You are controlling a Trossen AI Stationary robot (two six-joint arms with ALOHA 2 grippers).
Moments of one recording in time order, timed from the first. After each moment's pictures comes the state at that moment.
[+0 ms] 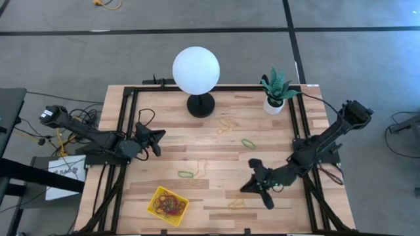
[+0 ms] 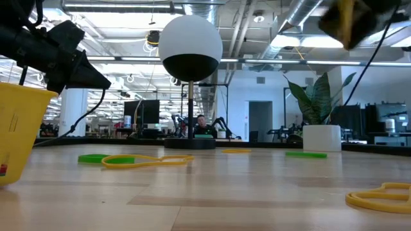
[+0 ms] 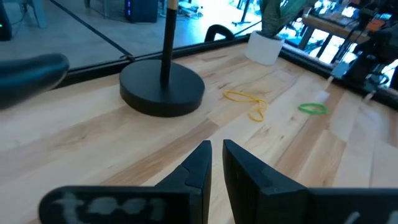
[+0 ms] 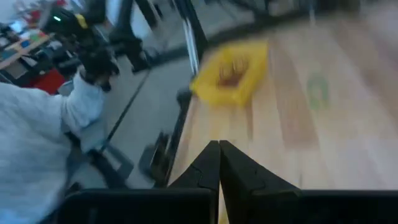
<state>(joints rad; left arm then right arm) -0.37 0.62 0.17 -0.04 -0.94 -0.67 0.69 1.33 0.60 0.39 0.30 0.50</state>
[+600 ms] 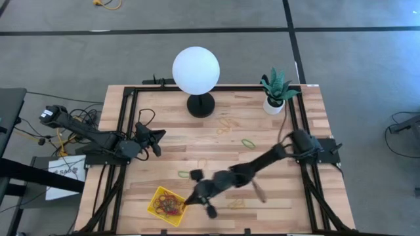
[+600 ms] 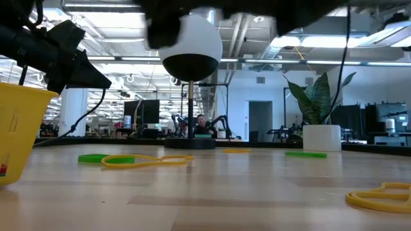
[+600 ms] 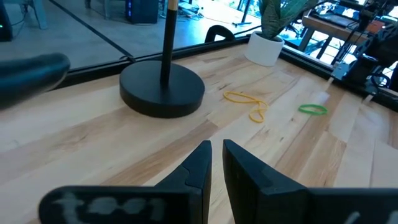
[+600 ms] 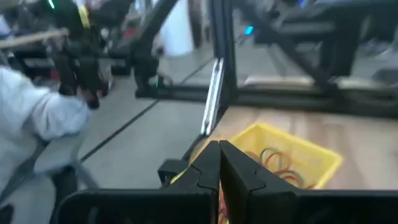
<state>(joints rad) -0.37 0.62 0.17 -0.03 -0.95 -0.68 0.40 2.17 1.33 0.69 -0.11 0.10</state>
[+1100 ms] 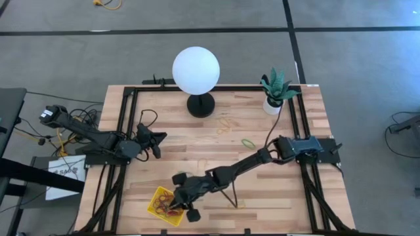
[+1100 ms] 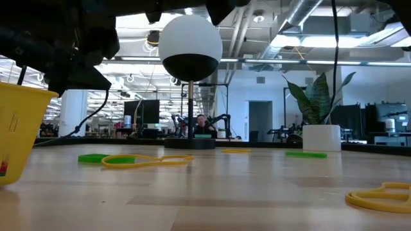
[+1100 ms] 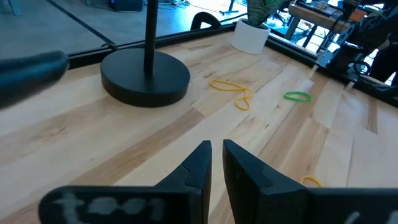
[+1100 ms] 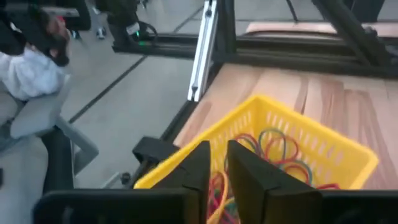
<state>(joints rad) -0.37 0.62 0.17 -0.03 -0.87 -0.68 0.38 2.41 1.85 0.16 -0.18 0.07</state>
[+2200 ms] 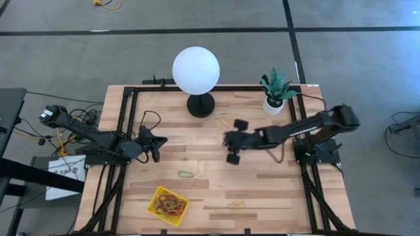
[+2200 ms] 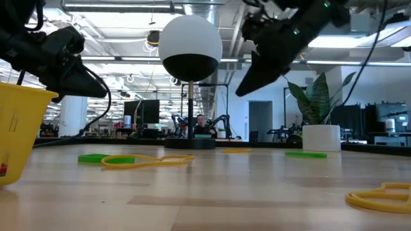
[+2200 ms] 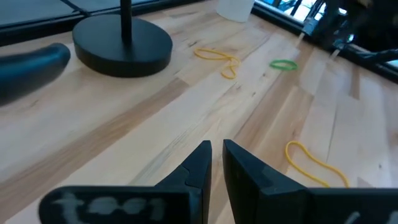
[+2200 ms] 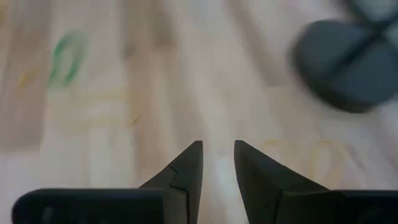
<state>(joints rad) -0.37 0.62 0.17 -0.10 -0.74 -0.72 0.13 1.54 0.90 -0.16 0.32 0.13</state>
